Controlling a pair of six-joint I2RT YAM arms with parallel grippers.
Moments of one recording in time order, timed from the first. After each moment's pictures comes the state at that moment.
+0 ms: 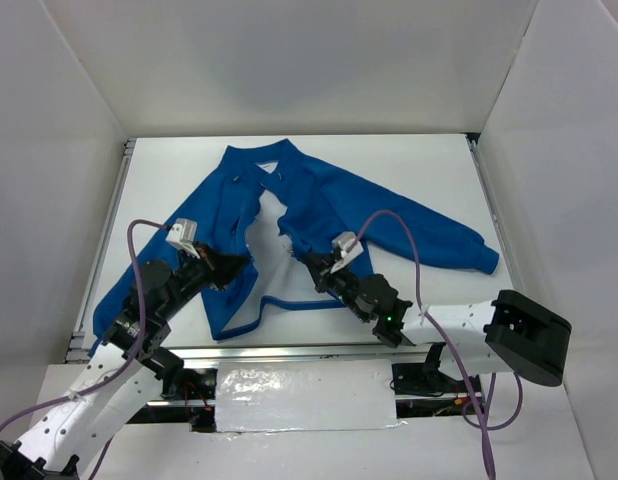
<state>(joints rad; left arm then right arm) -0.46 0.50 0.46 -0.06 0.20 -0.63 1.05 1.25 0.39 0.92 0.37 0.11</state>
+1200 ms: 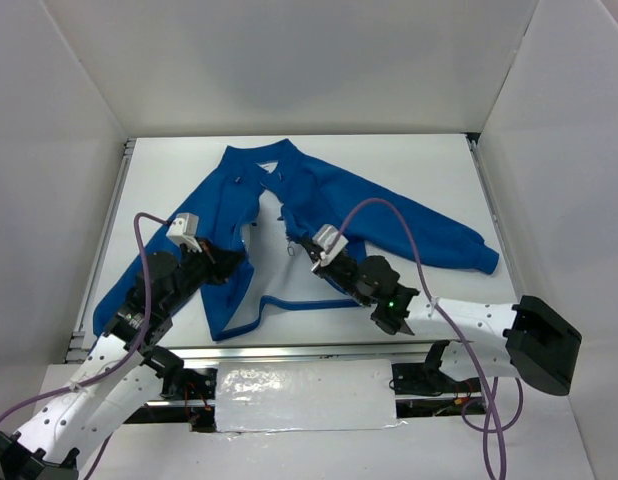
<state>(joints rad) -0.46 0.57 0.51 -0.14 0.08 -0.61 1.00 1.19 0.53 0.76 0.20 -0.29</state>
